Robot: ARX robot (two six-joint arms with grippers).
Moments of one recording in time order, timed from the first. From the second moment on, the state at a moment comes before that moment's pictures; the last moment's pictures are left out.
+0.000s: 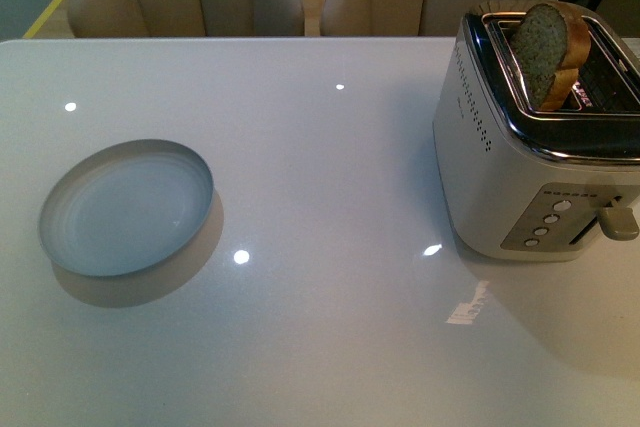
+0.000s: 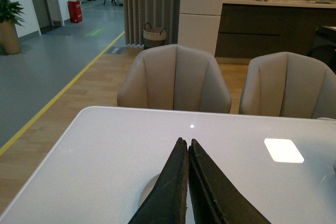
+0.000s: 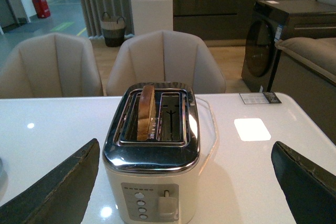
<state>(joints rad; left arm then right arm) 0.00 0.25 0.01 0.25 0.00 -0.01 0.00 0.01 0.02 0.00 0.00 0.00</state>
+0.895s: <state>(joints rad) 0.00 0.01 0.01 0.00 0.00 -0.01 0.00 0.01 0.02 0.00 0.00 0.00</state>
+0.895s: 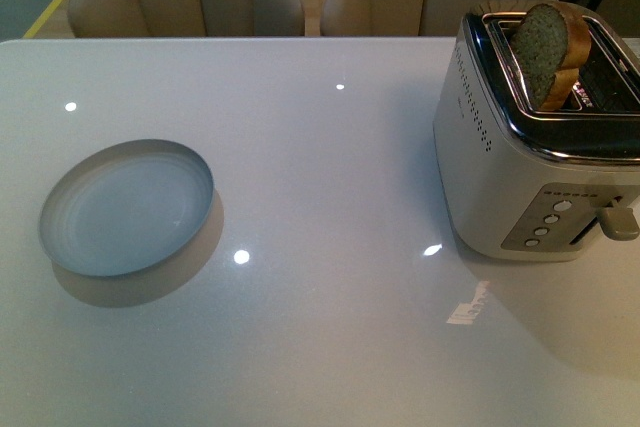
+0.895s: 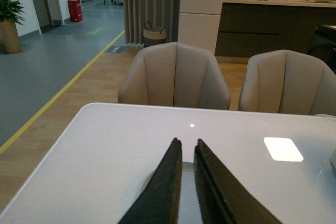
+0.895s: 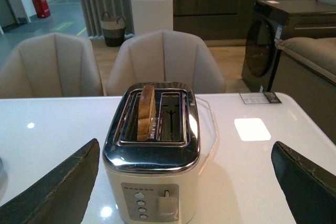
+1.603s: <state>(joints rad) 0.00 0.01 0.01 0.00 0.00 -0.01 0.00 0.01 0.02 0.00 0.00 0.00</state>
